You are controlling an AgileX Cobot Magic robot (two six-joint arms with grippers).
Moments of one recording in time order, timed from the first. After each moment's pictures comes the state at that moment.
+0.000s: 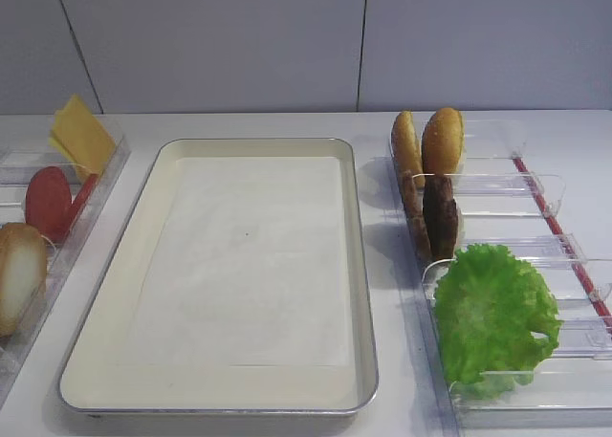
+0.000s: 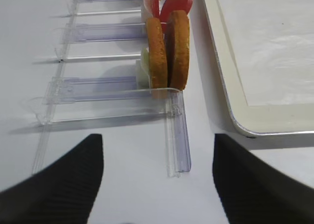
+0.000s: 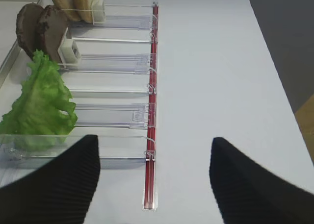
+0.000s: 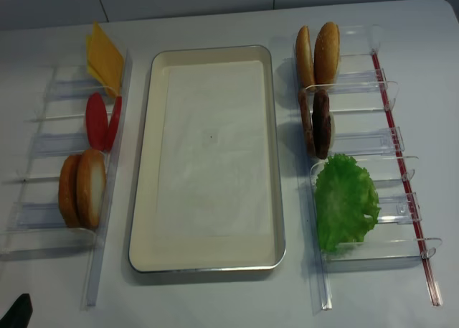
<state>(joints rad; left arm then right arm) -0.01 -0.02 -0.48 0.02 1.18 -0.04 0.00 -0.02 -0.47 0.03 1.14 -0.02</state>
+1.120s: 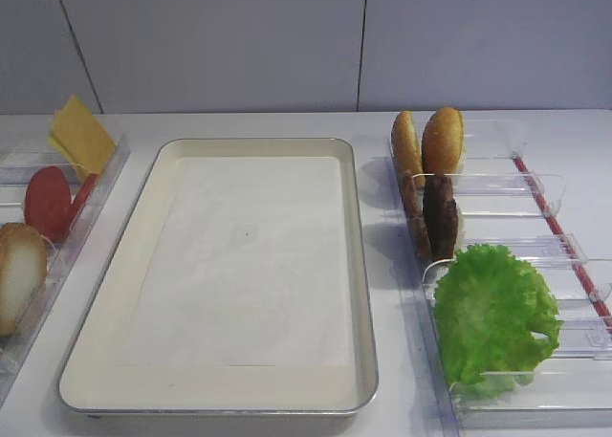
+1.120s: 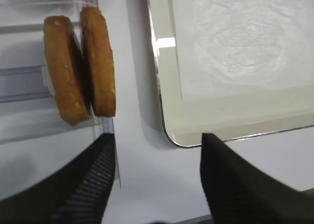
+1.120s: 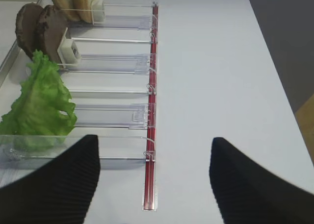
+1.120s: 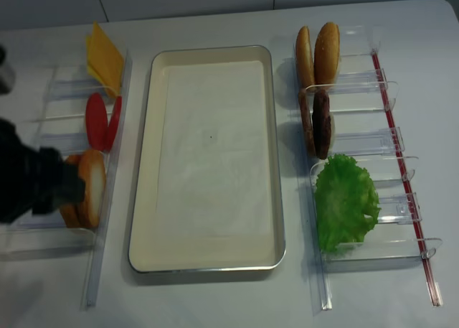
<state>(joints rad) -0.01 1.02 -0.95 -0.24 1.25 0.07 0.00 -0.02 -0.47 0.03 1.14 -0.02</state>
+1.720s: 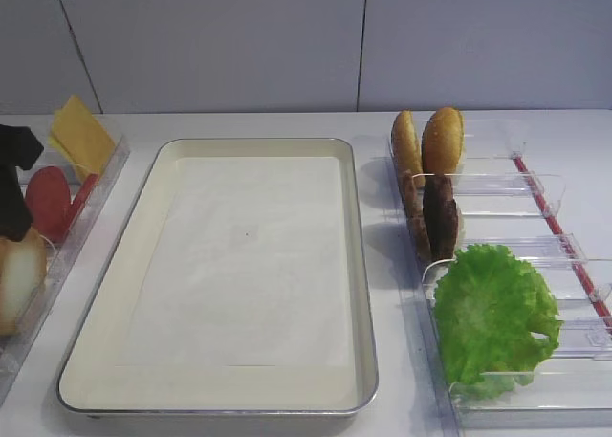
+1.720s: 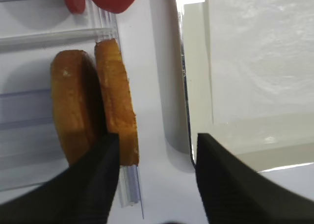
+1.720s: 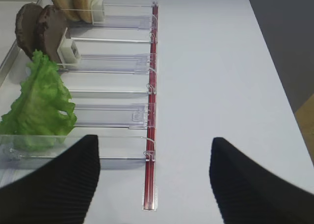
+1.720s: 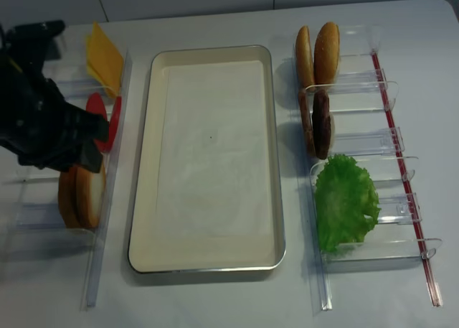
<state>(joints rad) -0.09 1.35 -1.09 -0.12 1.23 0.01 0.00 -0.02 -0.47 0.03 1.14 -0.02</state>
